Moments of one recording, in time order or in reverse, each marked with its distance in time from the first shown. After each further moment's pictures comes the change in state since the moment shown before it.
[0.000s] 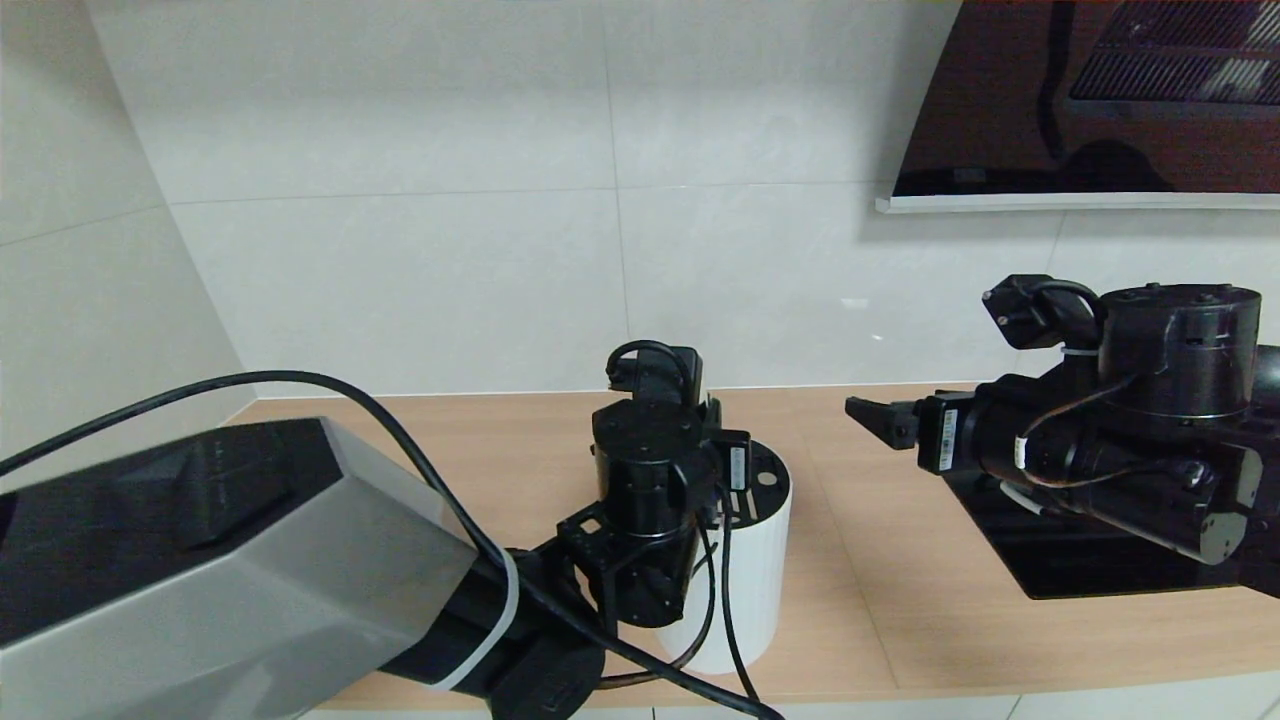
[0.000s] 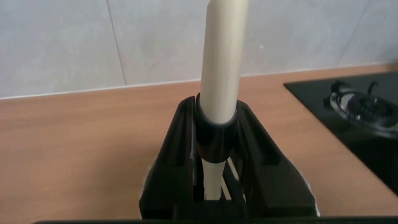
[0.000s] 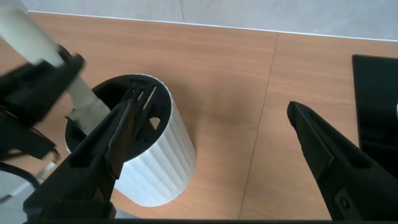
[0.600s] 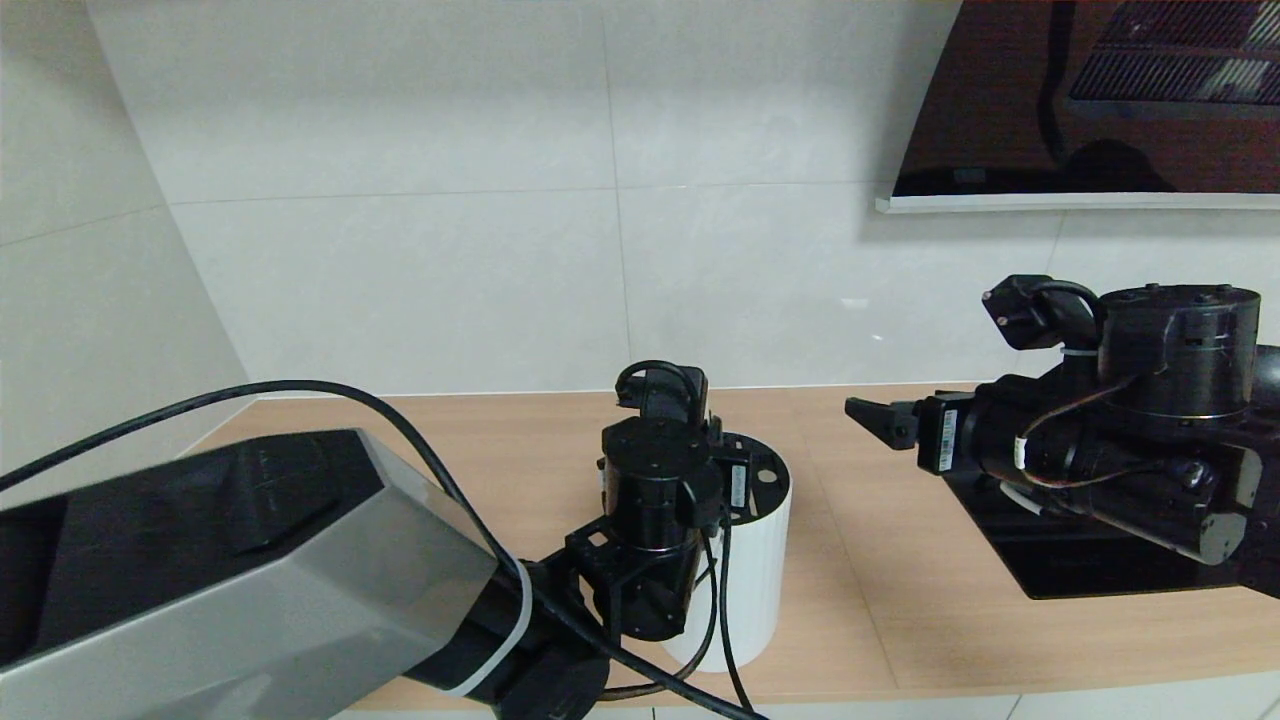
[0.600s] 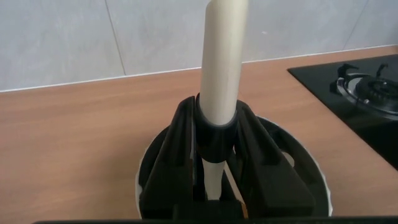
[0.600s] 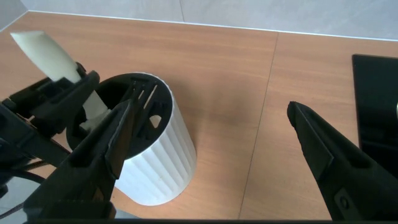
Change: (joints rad) left arm -0.001 0.026 0.017 0.000 -0.001 0.002; right arm 0.000 0.001 0.000 0.000 0.000 0.000
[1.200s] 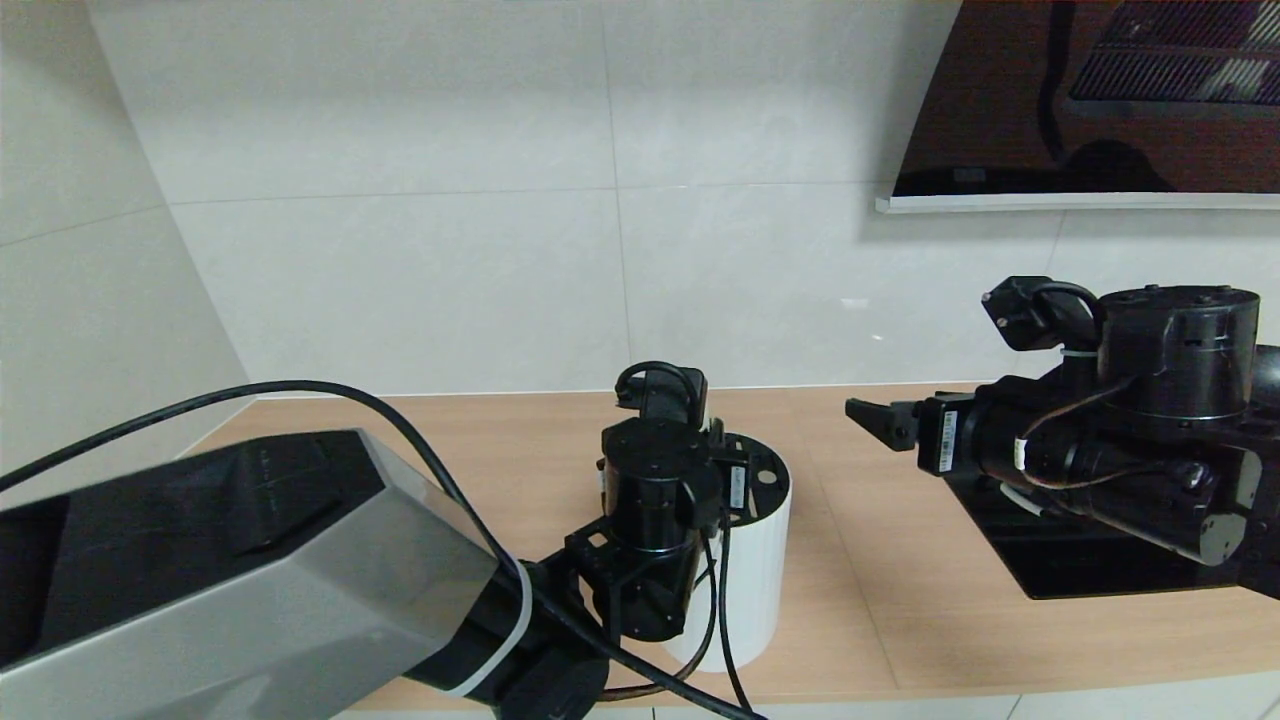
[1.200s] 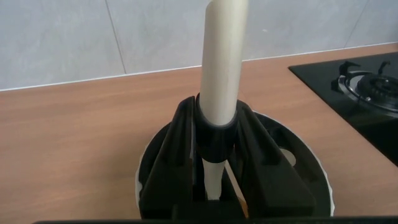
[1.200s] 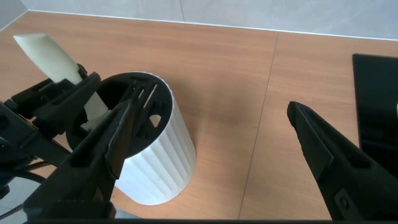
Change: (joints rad) left arm 0.001 0.001 0.001 0.001 0.000 0.000; right arm 0.000 0.000 0.002 0.000 0.000 0.000
